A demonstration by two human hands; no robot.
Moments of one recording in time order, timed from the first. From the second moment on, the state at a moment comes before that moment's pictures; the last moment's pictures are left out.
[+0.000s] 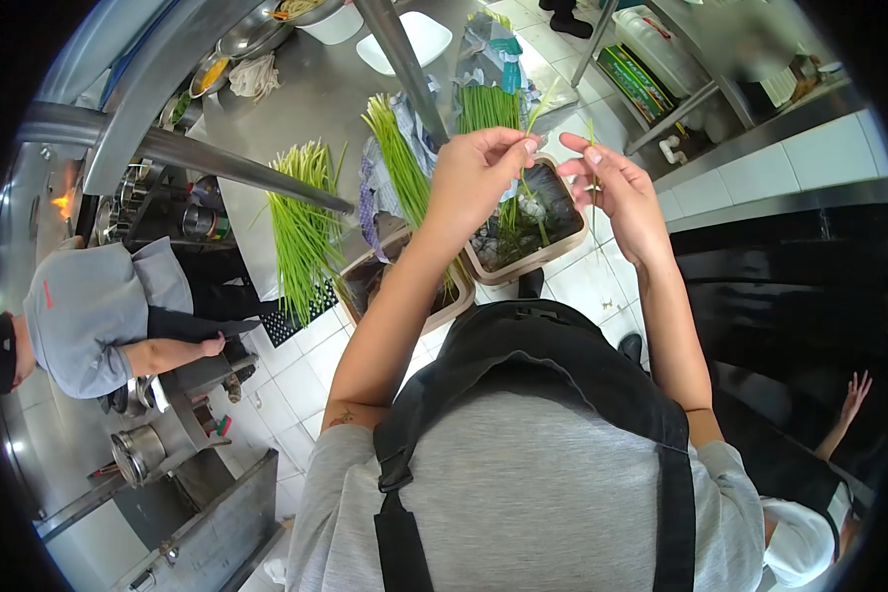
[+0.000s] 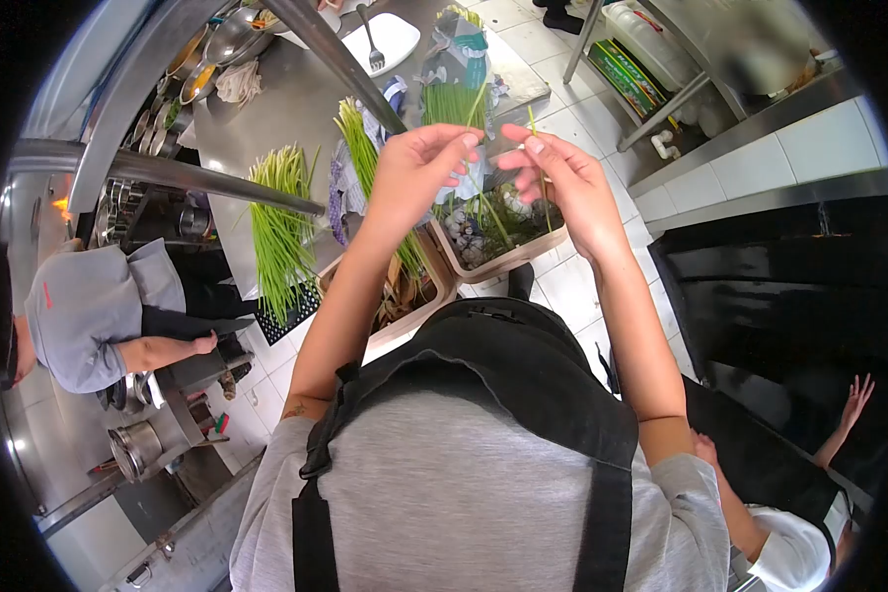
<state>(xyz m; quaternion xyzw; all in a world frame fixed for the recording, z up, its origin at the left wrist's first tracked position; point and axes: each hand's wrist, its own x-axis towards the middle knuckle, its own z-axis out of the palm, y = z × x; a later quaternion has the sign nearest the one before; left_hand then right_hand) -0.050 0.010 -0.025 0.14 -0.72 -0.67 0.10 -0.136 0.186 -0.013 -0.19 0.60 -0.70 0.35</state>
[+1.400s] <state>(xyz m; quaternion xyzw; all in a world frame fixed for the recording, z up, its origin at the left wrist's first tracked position) 0.139 -0.134 -0.109 0.54 -0.65 -0.40 0.34 -0.165 0.175 -0.208 0.02 0.65 -0.63 0.42</state>
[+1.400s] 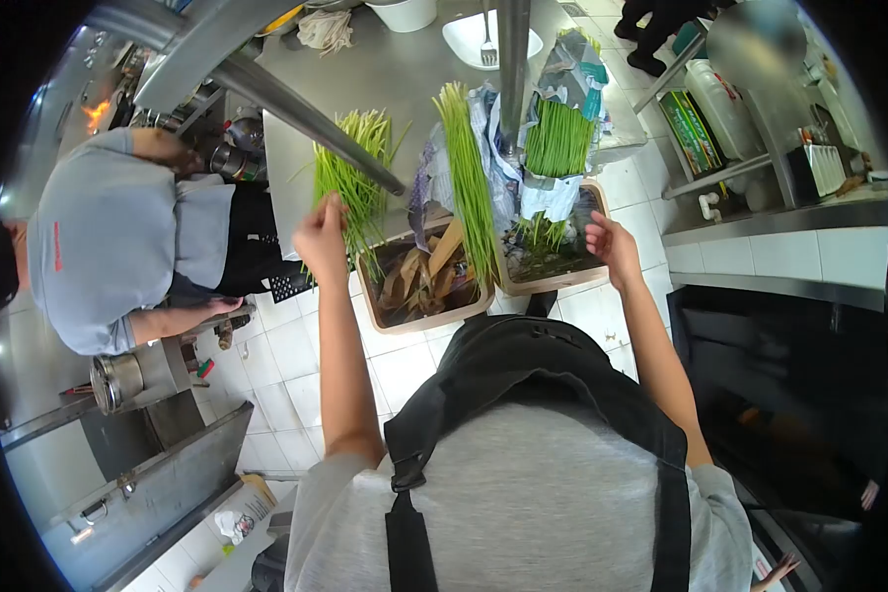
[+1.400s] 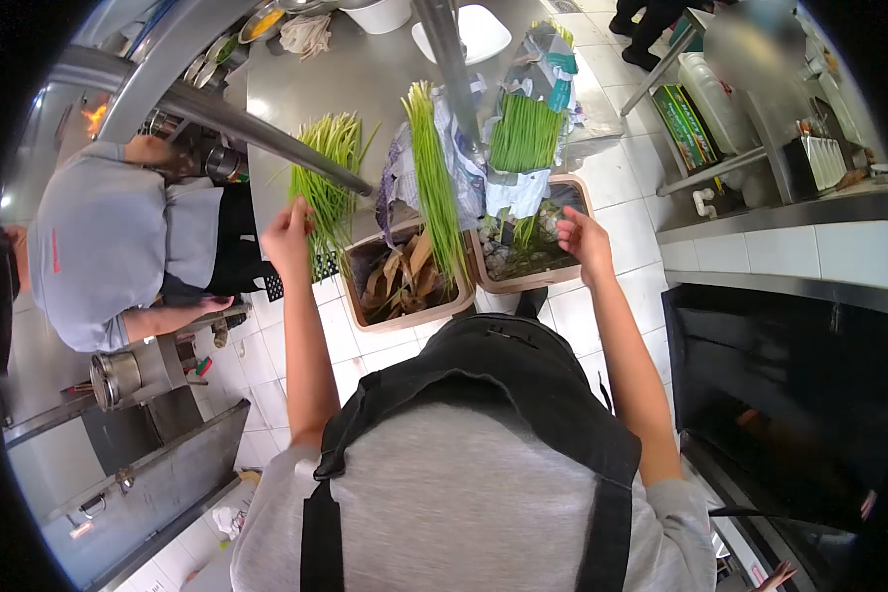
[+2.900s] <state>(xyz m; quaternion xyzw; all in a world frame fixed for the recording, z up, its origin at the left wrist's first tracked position) 0.037 -0.064 -0.099 0.27 -0.50 -0.82 0.08 -0.083 0.060 -0.104 -0.14 0.60 -0.63 0.47</state>
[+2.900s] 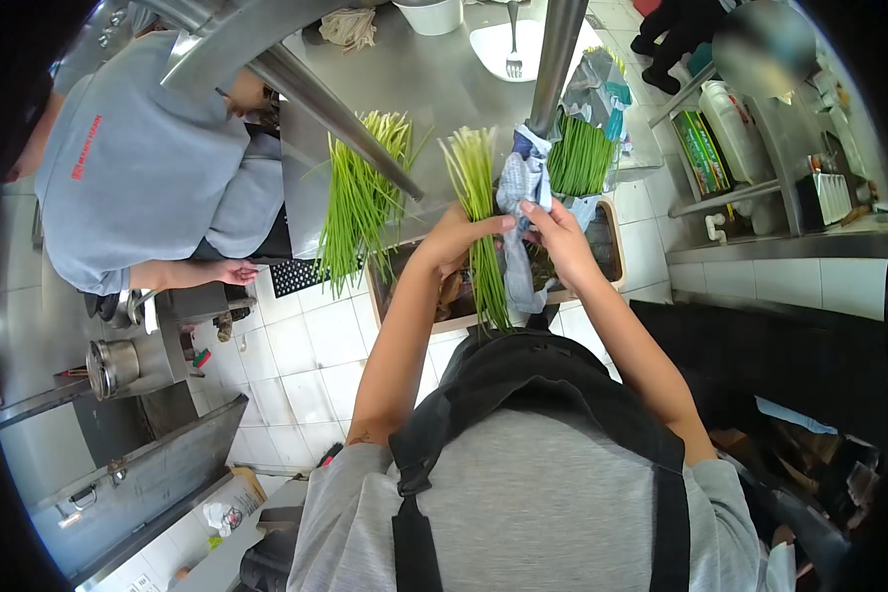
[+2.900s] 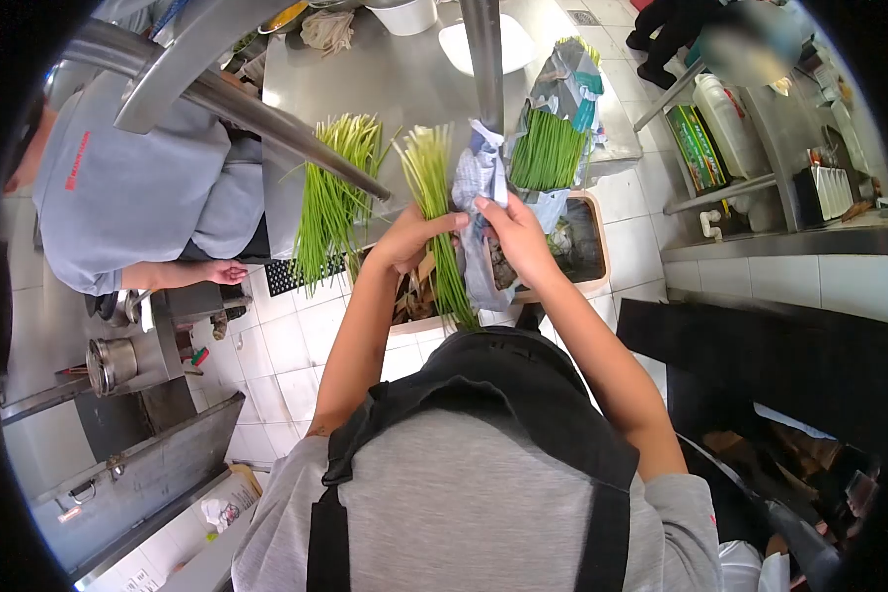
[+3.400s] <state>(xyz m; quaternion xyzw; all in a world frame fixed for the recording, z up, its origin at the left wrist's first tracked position) 0.037 -0.031 -0.091 0.30 -0.40 -0.86 0.14 -0.165 0.232 -0.213 0.09 0.69 -0.72 -0.05</state>
